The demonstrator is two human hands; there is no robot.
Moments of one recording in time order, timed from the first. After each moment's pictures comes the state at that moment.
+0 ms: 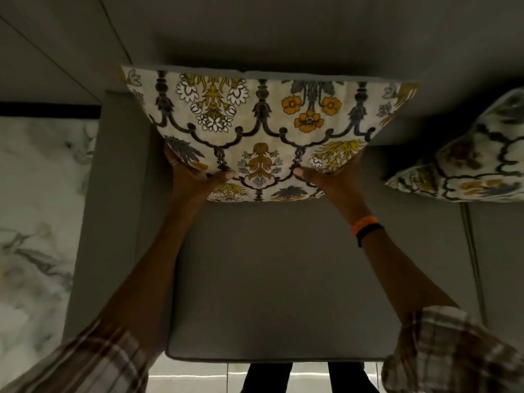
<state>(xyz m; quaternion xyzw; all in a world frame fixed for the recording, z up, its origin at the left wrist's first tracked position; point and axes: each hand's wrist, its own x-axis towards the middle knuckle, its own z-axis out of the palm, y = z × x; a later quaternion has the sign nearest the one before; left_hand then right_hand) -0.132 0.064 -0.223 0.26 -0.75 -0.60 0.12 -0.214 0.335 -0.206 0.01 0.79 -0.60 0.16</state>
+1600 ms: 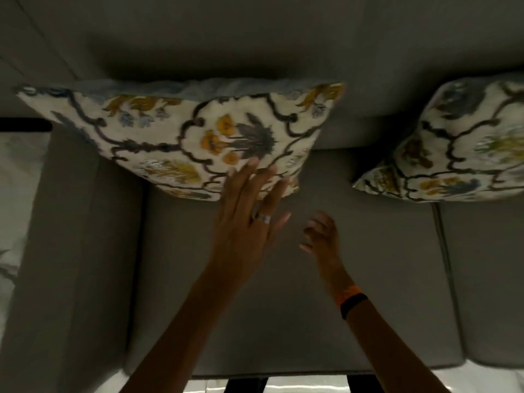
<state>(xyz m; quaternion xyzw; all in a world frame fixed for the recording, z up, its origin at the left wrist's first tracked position) -0.111 0.246 -0.158 -0.08 -0.95 -0.15 0.25 -0.136 0.423 -0.262 0.28 0.66 -0.66 0.23</state>
